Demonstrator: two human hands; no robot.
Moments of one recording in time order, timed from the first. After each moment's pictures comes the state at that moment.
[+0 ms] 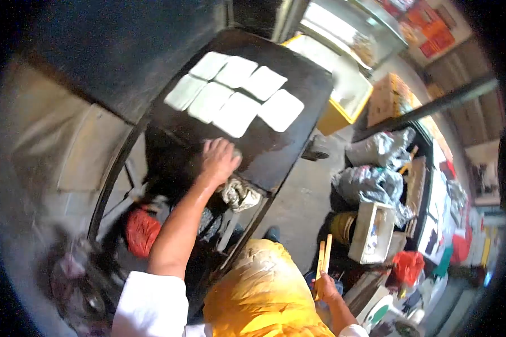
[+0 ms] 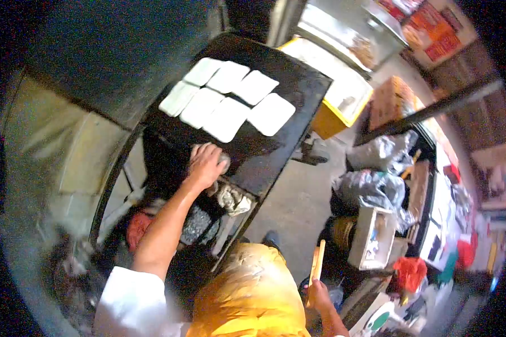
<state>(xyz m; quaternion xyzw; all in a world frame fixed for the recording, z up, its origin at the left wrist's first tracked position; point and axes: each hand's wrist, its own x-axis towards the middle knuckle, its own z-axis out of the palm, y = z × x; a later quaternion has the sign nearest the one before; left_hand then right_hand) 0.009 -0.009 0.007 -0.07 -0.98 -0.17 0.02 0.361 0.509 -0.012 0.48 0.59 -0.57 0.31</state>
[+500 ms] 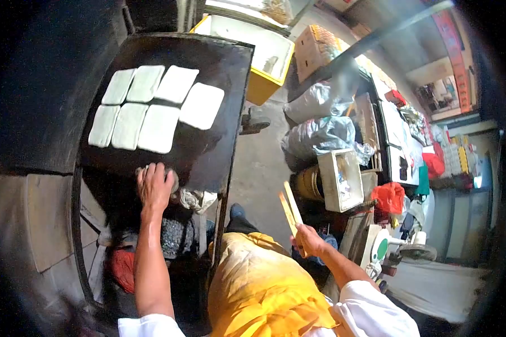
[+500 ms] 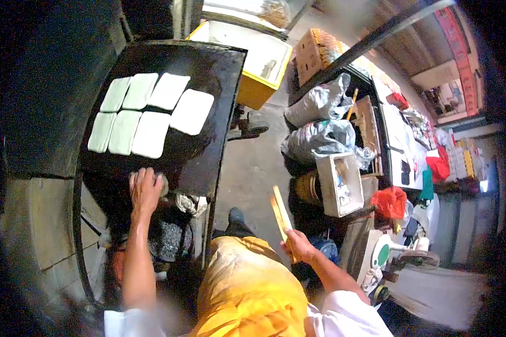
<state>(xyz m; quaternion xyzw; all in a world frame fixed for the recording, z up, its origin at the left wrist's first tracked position) 0.024 -0.019 0.009 -0.09 -0.98 -0.18 0.07 0.266 0.437 0.040 0.48 0.56 -0.61 0.31</state>
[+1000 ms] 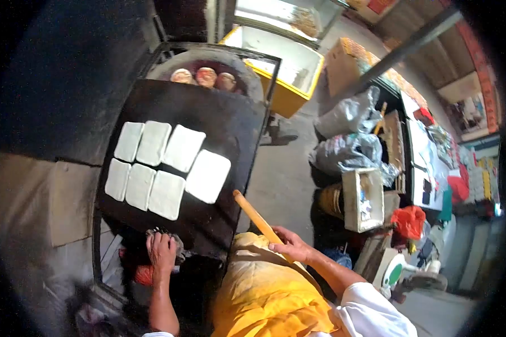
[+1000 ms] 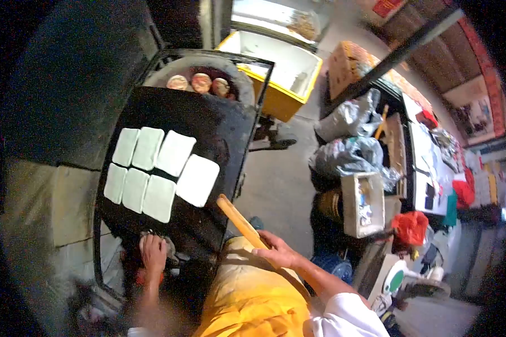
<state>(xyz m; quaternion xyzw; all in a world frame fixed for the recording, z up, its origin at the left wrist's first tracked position) 0.223 -0.069 0.021 0.02 -0.99 -0.13 -0.01 0.188 0.355 0.087 0.11 0.68 -0.57 0.44</state>
